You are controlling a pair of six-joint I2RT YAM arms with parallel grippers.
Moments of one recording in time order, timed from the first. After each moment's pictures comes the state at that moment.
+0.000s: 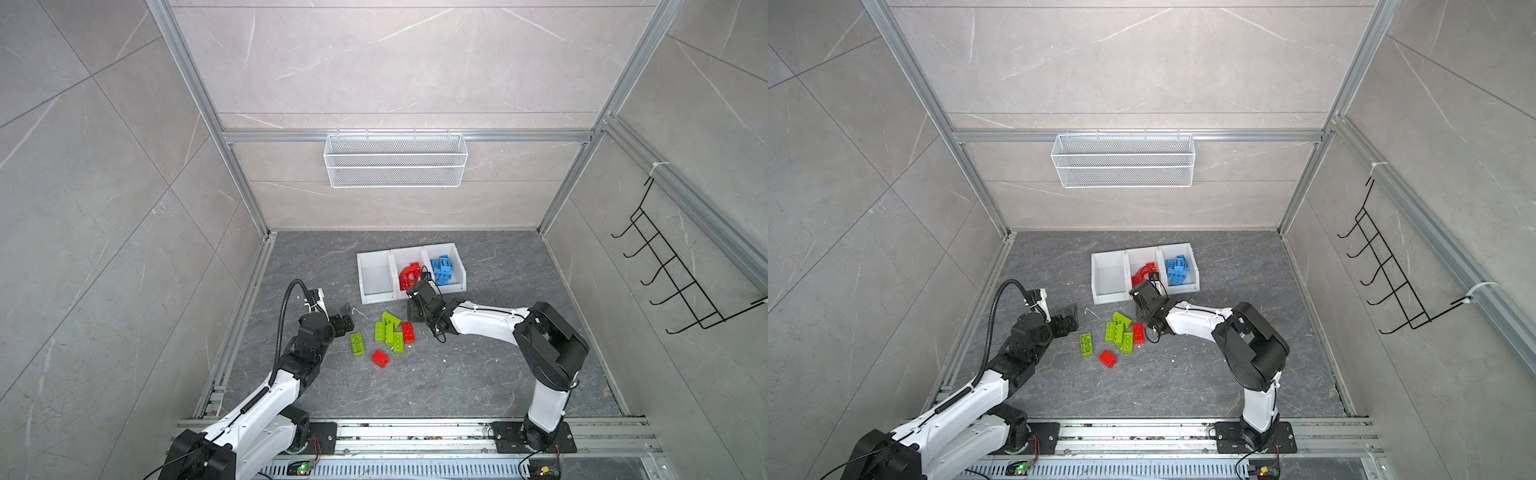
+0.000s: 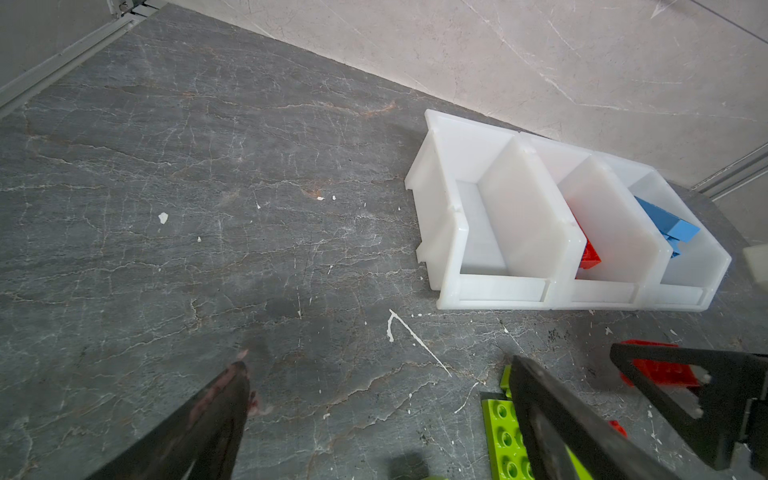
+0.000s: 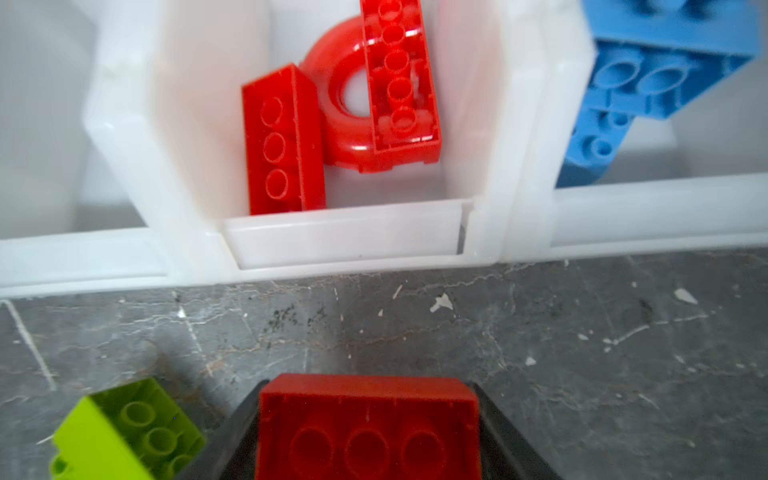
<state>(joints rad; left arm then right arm) -0.40 0.93 0.32 0.17 -0.23 -0.43 0.77 1.83 1.10 -0.18 0.35 0.57</state>
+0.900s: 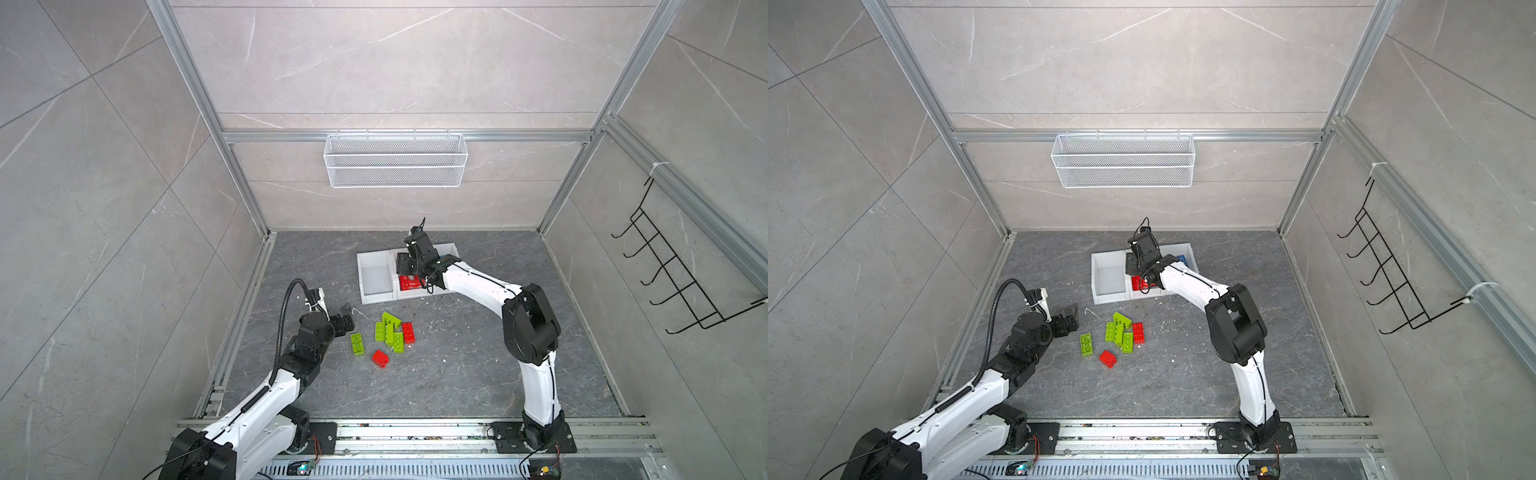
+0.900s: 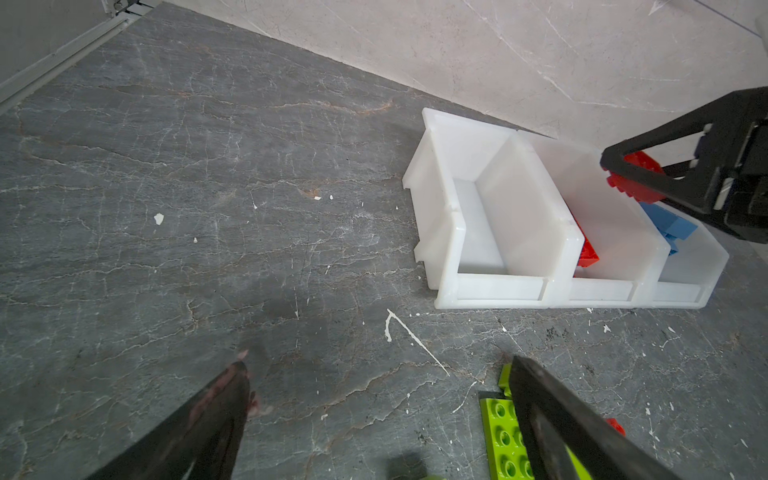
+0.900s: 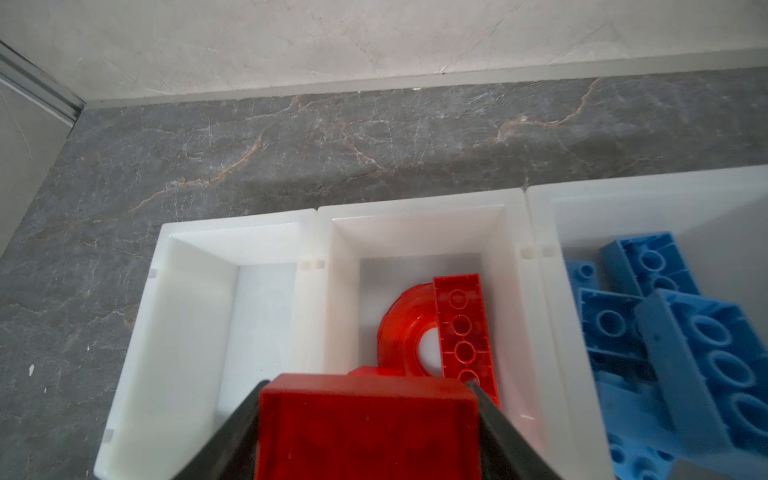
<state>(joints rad) -0.40 0.93 0.33 0.17 -0.22 -0.43 0.62 2.10 1.69 -0.32 0.19 0.45</state>
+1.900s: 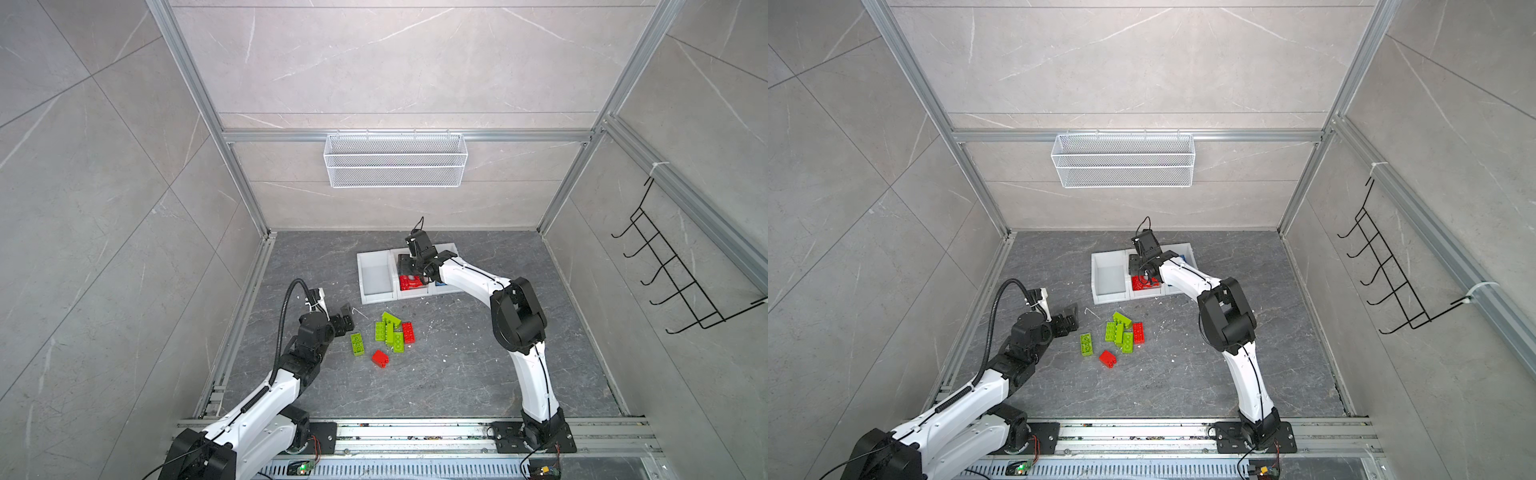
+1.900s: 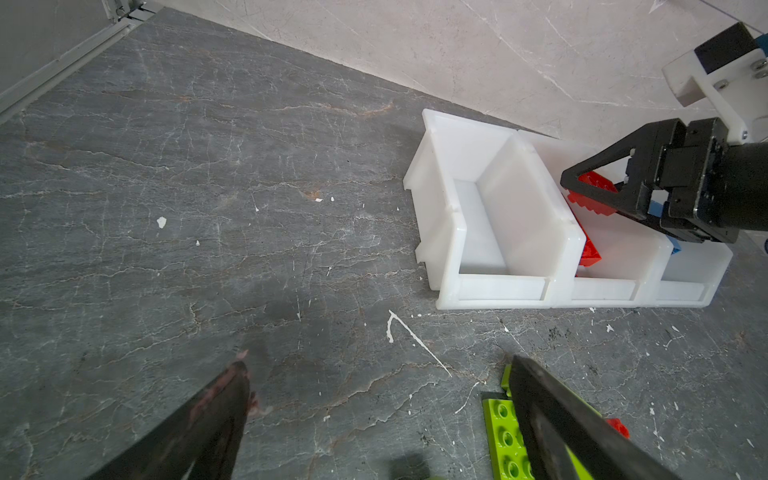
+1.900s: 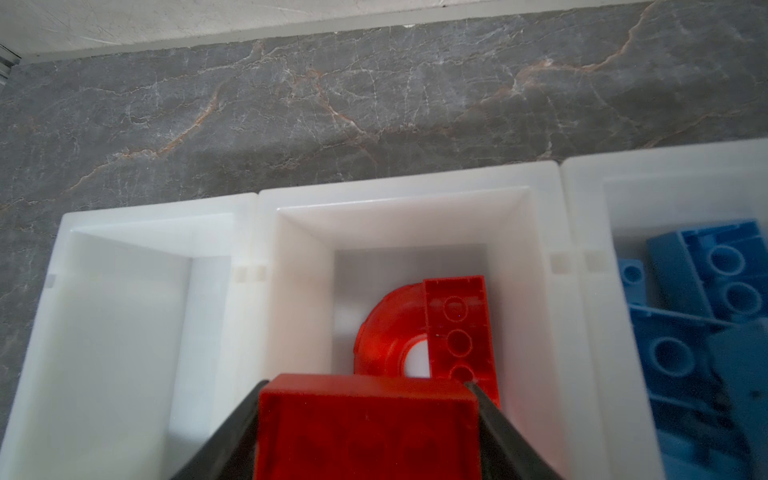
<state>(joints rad) -0.40 0.93 0.33 0.17 -0.22 -0.42 0.57 2.22 1.79 -0.39 0.11 0.44</state>
